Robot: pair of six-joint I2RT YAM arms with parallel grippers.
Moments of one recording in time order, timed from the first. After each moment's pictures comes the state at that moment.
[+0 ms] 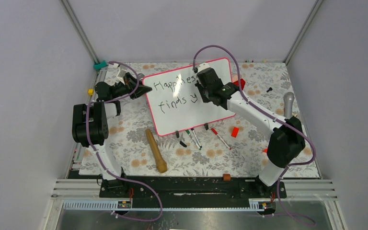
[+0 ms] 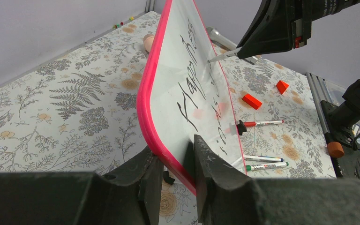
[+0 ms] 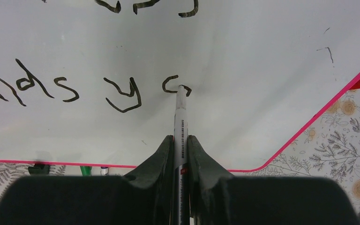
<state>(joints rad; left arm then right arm) 0.15 1.92 0.97 1.39 1.37 -0.68 0.66 1.70 1.48 -0.55 0.33 0.07</state>
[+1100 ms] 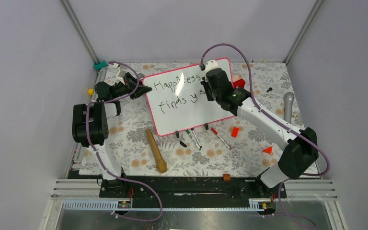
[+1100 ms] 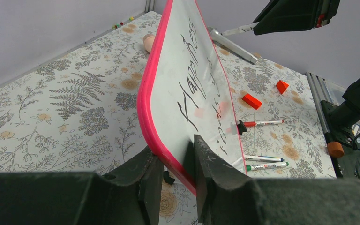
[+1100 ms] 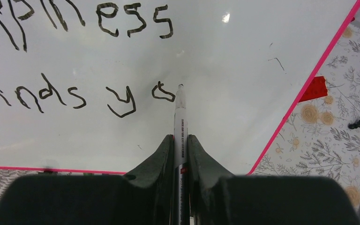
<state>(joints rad) 0.15 1.92 0.97 1.39 1.37 -0.68 0.66 1.54 1.37 -0.44 0.34 0.05</state>
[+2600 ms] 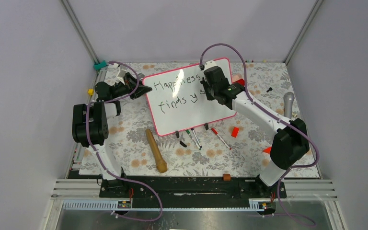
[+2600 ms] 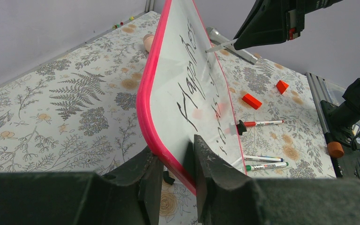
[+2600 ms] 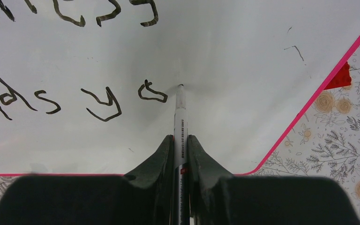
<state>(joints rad) 0.15 1.92 0.97 1.39 1.37 -0.68 0.61 1.66 1.43 -0.49 0.30 0.08</state>
